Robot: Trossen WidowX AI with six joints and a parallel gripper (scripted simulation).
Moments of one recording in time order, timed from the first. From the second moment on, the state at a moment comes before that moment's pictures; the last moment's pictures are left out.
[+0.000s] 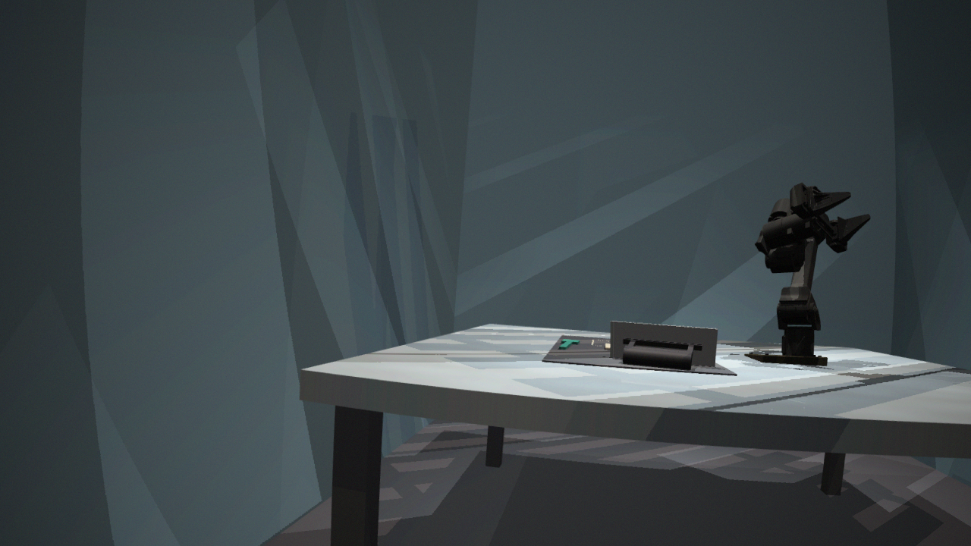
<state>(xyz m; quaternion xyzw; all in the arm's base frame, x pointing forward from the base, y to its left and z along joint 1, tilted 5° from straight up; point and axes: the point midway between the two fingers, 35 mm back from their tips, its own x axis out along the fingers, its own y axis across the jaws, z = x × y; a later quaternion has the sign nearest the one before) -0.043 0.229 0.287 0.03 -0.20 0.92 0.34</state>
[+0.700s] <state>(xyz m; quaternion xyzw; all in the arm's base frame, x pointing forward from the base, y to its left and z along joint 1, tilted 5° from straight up) 0.005 0.290 0.305 0.14 0.05 0.90 0.41</state>
